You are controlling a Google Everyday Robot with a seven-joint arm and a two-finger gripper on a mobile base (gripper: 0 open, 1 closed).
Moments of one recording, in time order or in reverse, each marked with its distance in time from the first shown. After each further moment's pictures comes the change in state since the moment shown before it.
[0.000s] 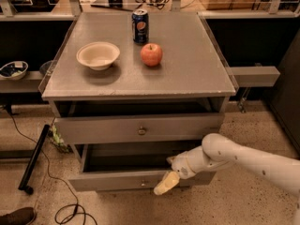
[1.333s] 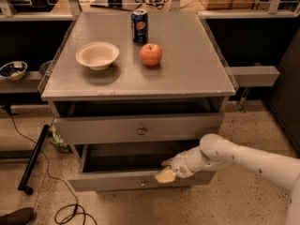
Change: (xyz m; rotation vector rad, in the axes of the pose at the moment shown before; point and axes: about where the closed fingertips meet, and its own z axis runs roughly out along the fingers) arm 0.005 -0.013 0.012 0.030 0.021 0.032
